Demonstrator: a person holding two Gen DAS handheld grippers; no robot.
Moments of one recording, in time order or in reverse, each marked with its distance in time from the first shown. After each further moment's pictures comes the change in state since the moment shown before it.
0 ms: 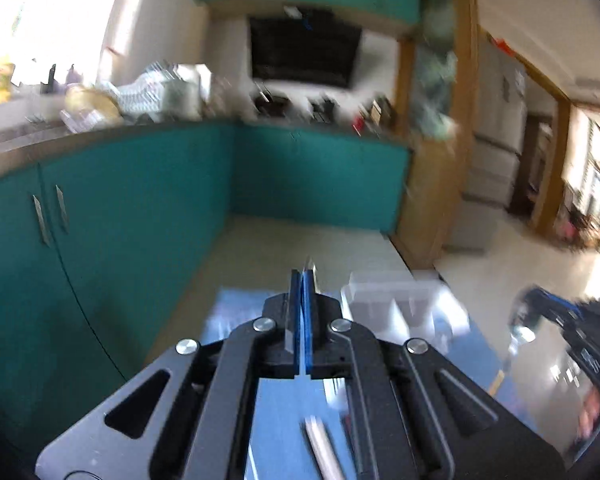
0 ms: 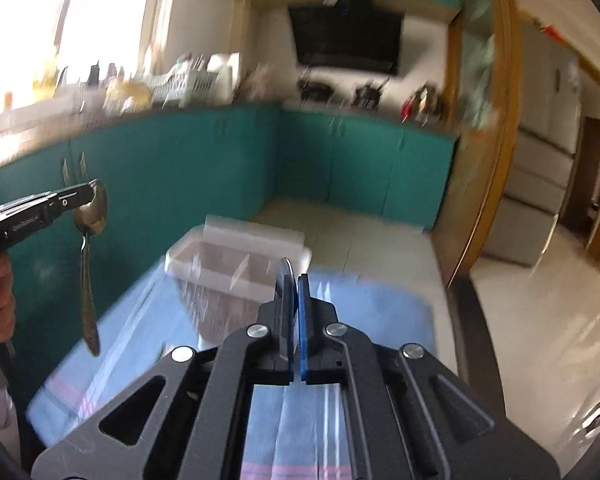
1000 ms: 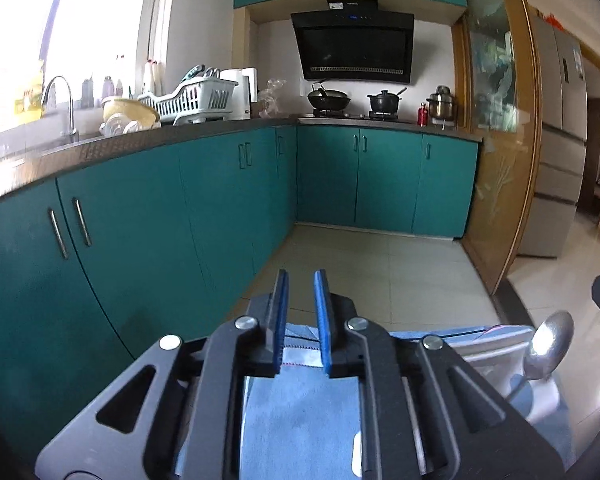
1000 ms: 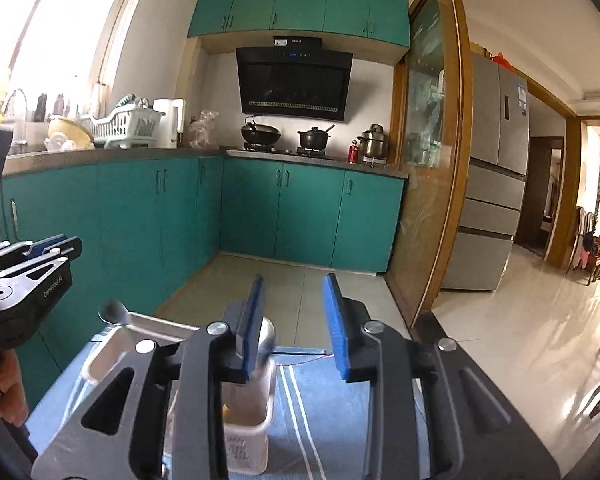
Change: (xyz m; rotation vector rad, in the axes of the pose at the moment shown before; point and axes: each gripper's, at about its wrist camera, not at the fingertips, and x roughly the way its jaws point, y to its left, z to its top) left arm 0.092 -0.031 -0.001 0.020 0.053 0.243; right arm 0.076 0.009 0.018 0.031 -0.160 -0.180
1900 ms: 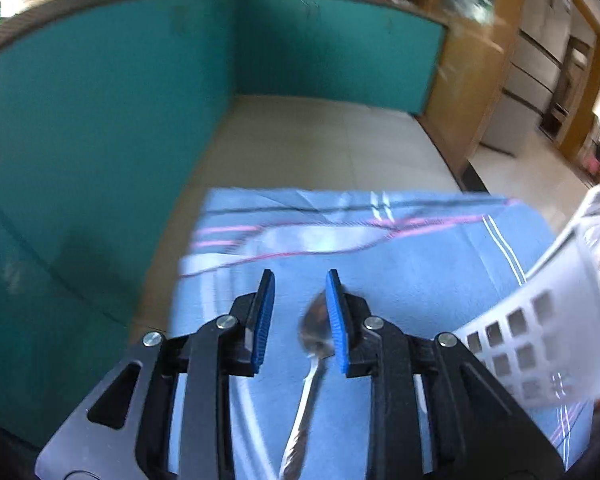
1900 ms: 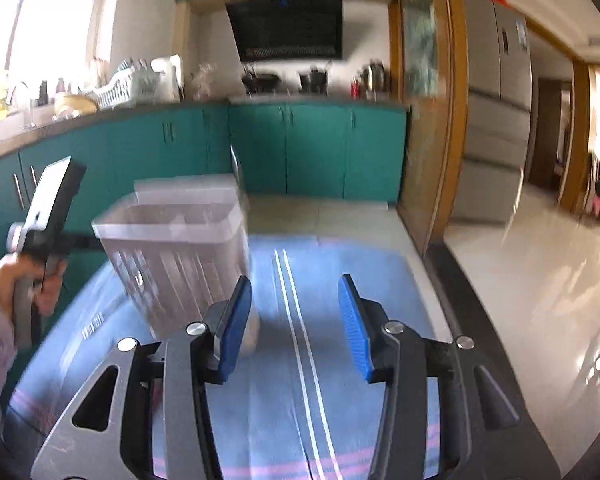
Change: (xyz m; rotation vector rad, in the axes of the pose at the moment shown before) left arm 0.147 0.039 -0.076 0.104 0.515 -0.266; right arm -0.047 -0.044 -0.100 0.099 0.246 0.049
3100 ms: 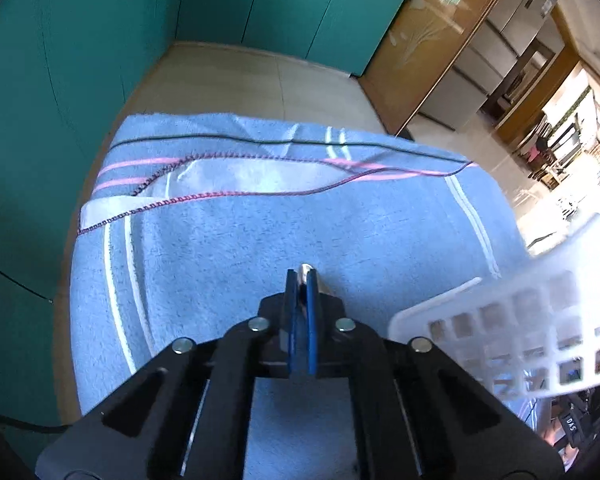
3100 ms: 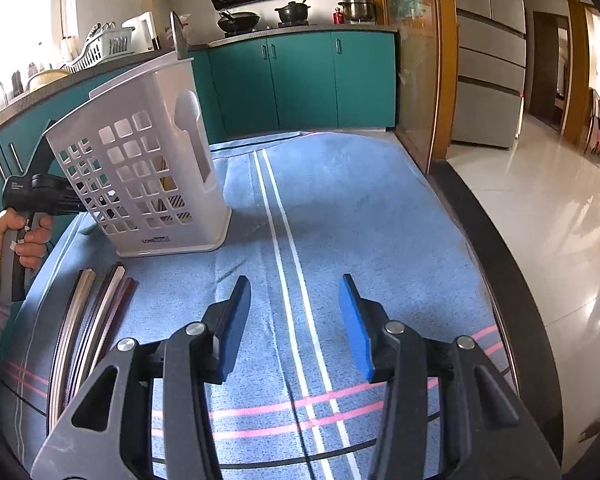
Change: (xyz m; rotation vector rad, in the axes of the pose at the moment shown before) left arm 0.033 0.004 -0.022 -0.050 0.129 -0.274; right arm 0.036 -0.018 -0.064 0.099 0.198 0.028
